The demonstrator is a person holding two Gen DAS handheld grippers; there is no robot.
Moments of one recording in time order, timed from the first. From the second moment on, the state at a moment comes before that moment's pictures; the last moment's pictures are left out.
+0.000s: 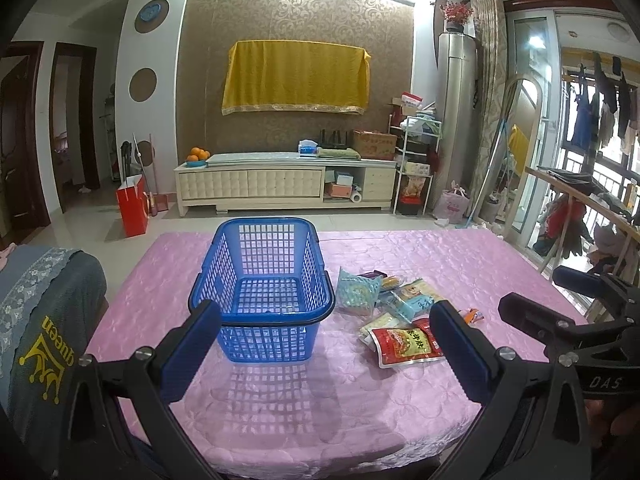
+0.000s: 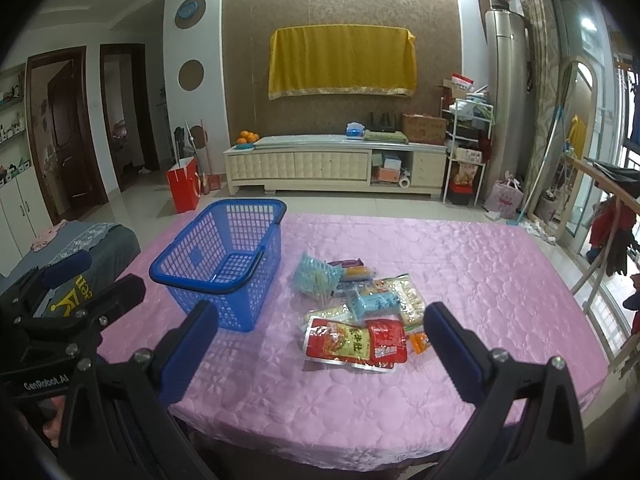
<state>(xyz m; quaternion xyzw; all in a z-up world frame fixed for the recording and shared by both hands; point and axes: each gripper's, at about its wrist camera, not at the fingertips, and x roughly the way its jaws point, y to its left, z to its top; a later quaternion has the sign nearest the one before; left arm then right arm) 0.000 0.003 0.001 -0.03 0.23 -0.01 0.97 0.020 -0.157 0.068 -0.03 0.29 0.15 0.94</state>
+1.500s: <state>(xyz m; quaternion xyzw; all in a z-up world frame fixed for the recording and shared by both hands) 0.005 -0.012 0.011 -0.03 0.24 -0.02 0.97 0.033 -0.164 0.073 -0.03 0.30 0.15 0.94</state>
